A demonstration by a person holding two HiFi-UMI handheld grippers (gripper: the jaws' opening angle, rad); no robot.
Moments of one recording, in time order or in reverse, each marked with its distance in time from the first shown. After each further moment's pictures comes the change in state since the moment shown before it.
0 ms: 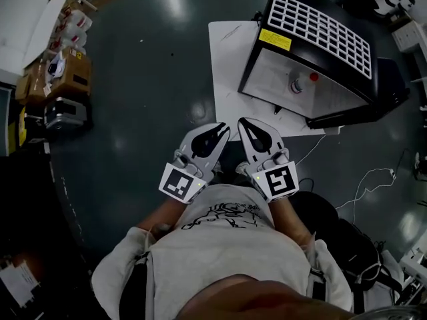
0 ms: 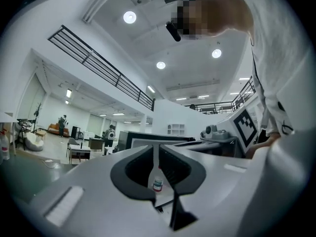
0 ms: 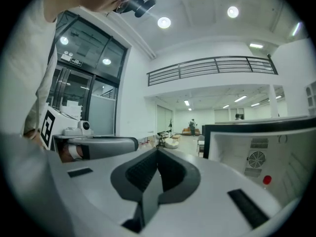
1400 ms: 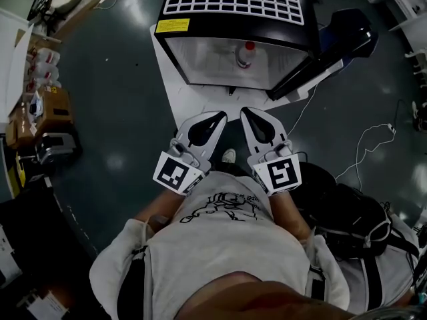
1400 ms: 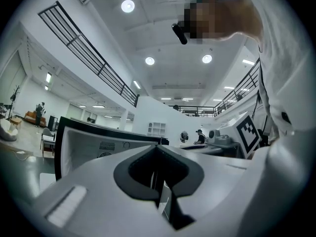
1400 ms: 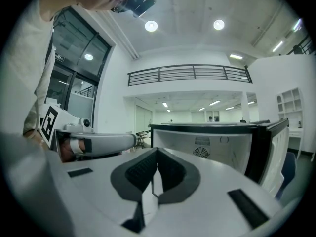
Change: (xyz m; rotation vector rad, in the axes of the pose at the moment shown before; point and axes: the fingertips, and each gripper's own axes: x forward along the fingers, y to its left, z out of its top) left arm 0.126 -0.139 -0.016 -0.040 0.020 -0.226; right arm -0.155 -0.126 -0.027 0.056 0.002 -0.263
